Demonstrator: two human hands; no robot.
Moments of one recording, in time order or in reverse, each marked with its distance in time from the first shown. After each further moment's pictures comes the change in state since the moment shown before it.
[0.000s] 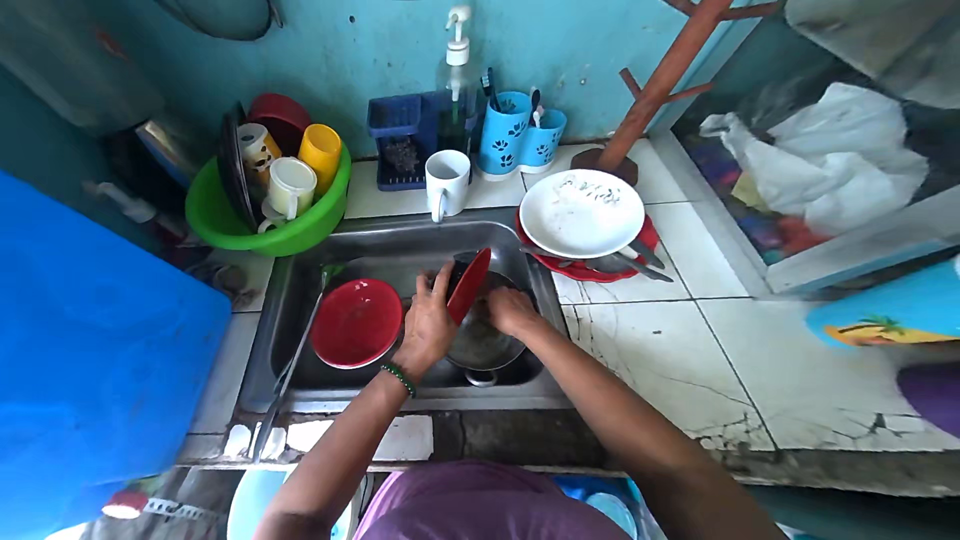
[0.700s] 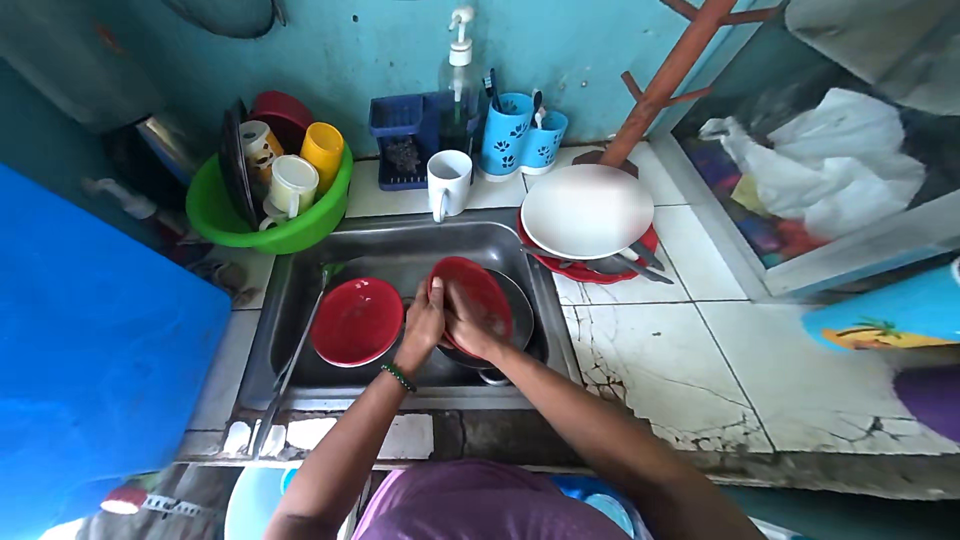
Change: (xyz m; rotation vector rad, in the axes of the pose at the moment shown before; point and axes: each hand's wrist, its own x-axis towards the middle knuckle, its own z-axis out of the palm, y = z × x) left_hand 0.002 -0.015 0.008 -0.618 -0.004 -0.324; right_hand -0.018 -0.052 0.036 0.832 0.350 -0.609
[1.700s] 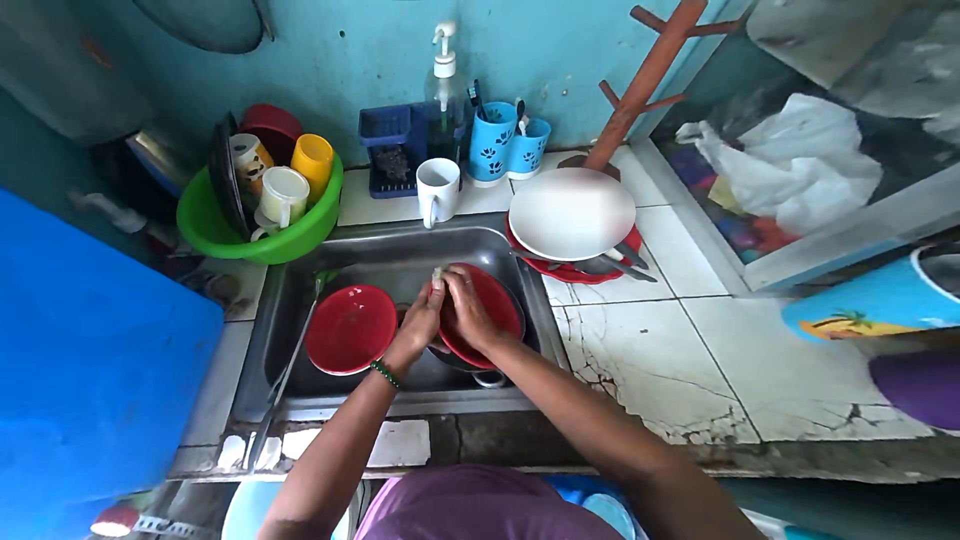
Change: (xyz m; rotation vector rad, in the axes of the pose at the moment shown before) left_hand 0.002 0.010 -0.005 -0.042 -0.206 -0.056; right_hand 0.012 0.022 -0.010 -0.355 0.300 -0.318
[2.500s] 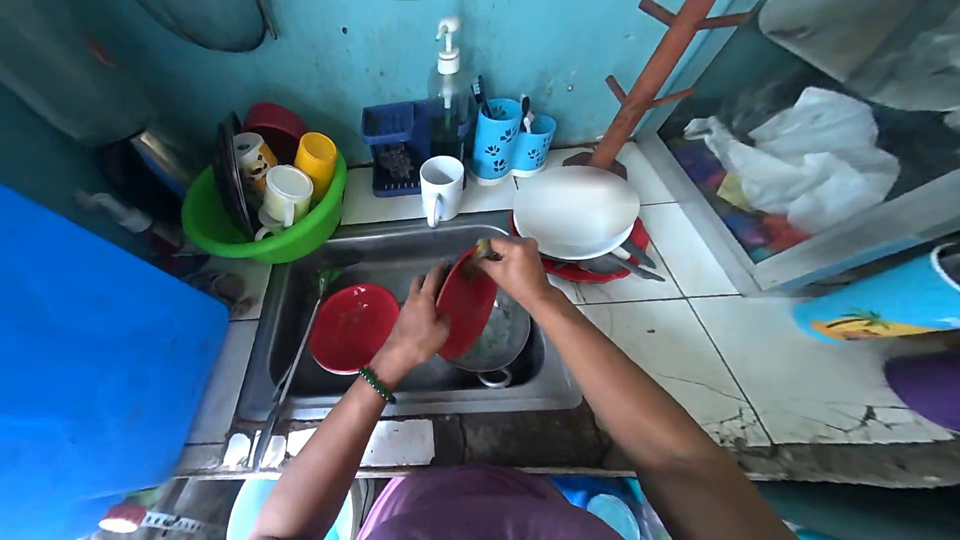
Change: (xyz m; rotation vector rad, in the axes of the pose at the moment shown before) left_hand -0.027 0.031 -0.017 0.534 0.013 0.331; right_hand 0.049 0.007 -0.077 -0.229 0.029 -0.043
